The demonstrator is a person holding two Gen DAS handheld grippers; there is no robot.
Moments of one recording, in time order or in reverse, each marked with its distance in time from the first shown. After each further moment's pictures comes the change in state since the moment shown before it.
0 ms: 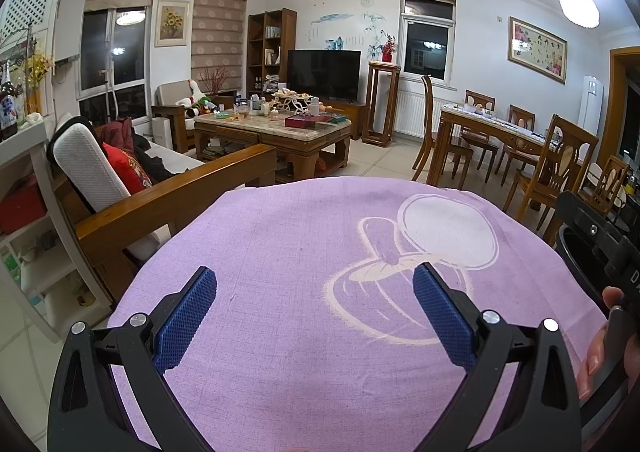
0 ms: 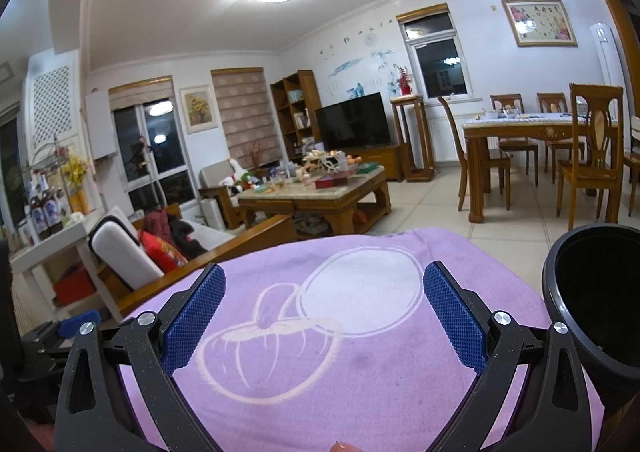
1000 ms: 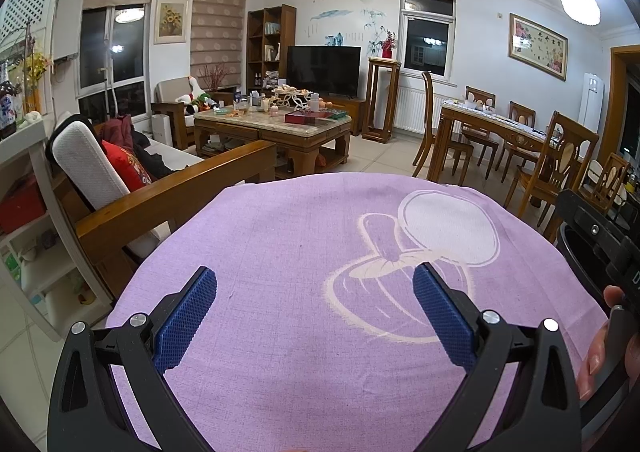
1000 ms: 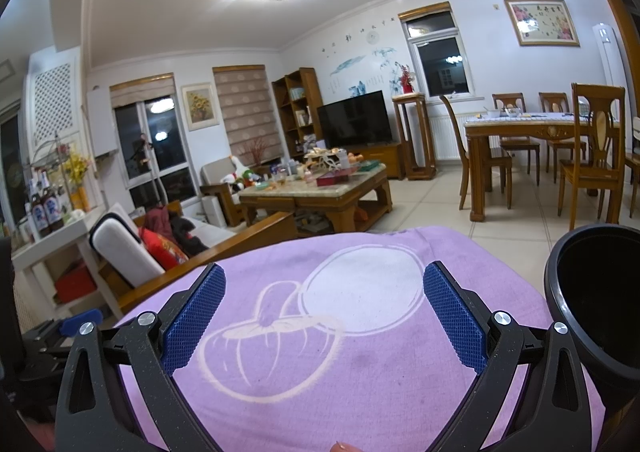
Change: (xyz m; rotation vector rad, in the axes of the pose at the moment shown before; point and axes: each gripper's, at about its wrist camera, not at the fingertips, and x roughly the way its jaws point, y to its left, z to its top) left arm 0.002 -0.002 0.001 0.004 0.006 -0.001; right arm 0.000 0.007 -0.001 0.001 0.001 -0.002
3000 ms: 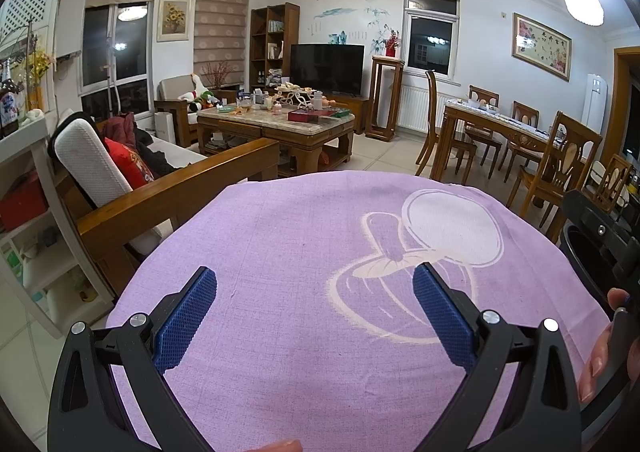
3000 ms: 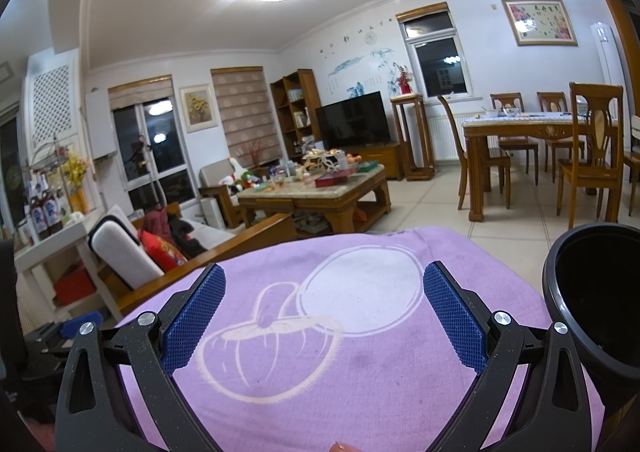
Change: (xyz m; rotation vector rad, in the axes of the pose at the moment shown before) left arm -0.004 -0.003 -0.001 -0.001 0.017 0.012; right arm 0.000 -0.004 0.003 0.002 0.001 0.001
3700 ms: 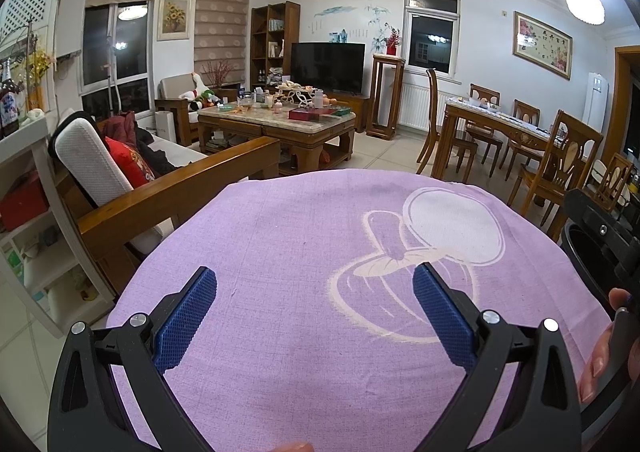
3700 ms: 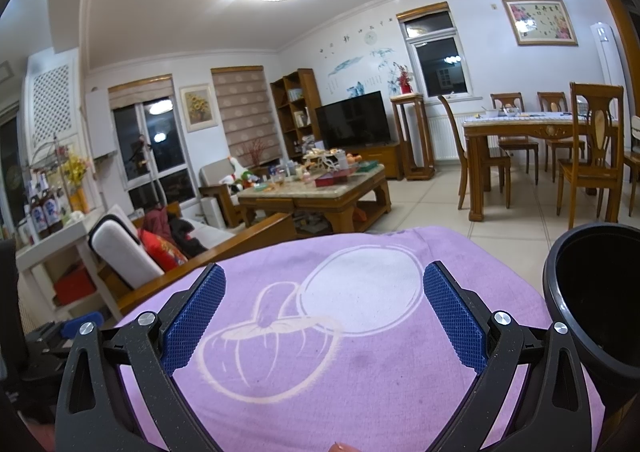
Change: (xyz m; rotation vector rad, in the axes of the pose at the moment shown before) left arm 0.000 0.000 0.002 0.001 0.000 0.001; right arm 0.000 0.002 0.000 0.001 0.001 0.000
